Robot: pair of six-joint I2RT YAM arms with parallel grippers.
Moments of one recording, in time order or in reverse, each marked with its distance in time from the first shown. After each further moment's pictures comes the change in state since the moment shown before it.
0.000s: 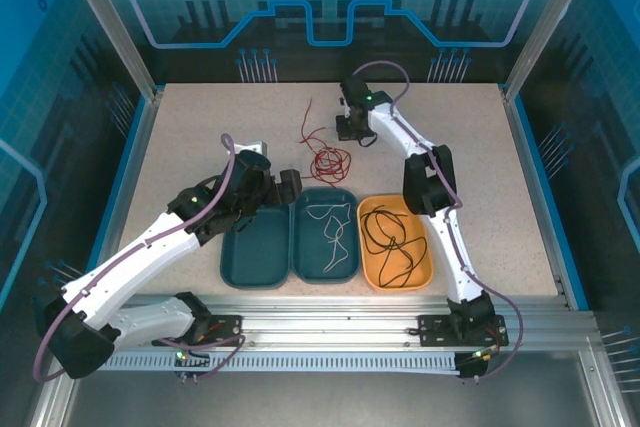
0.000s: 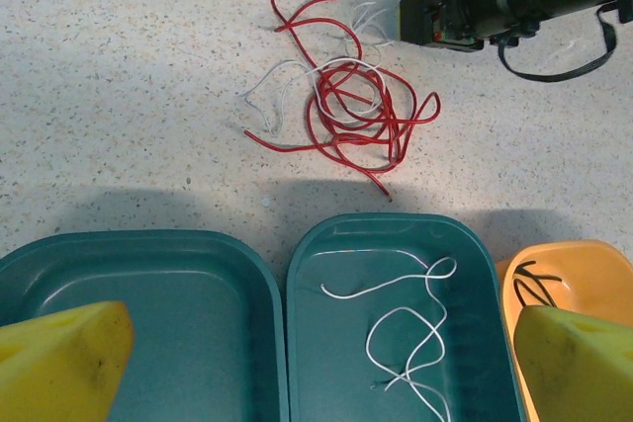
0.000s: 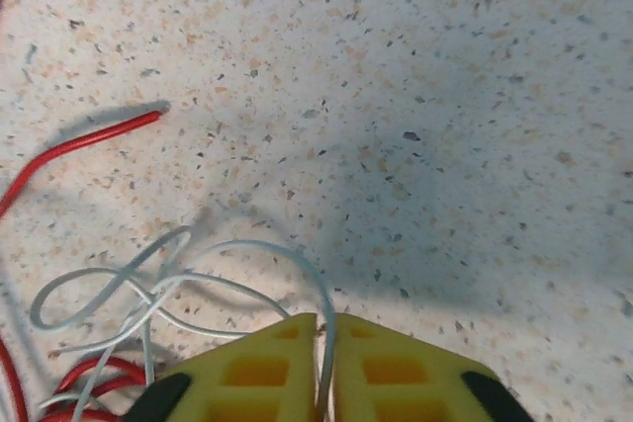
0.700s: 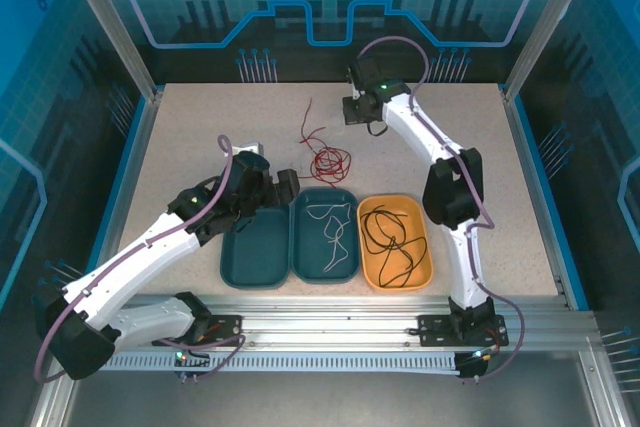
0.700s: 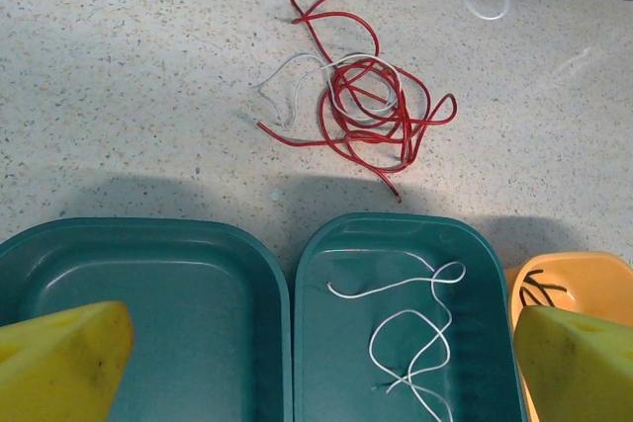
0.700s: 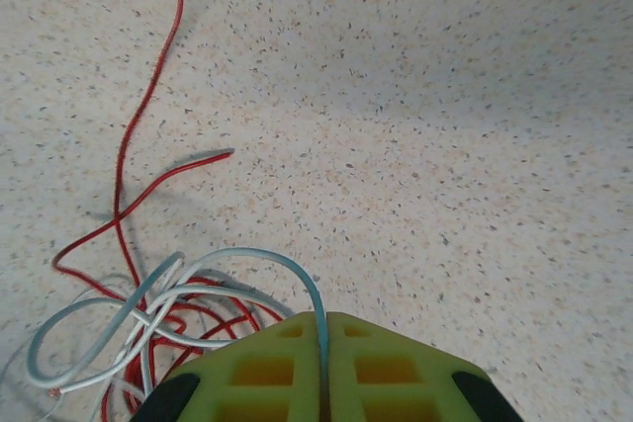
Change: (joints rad) left arm 0.016 -0.003 -0.019 0.000 0.000 -0.045; right arm 0.022 -0.352 -0.250 0.066 0.123 -0.029
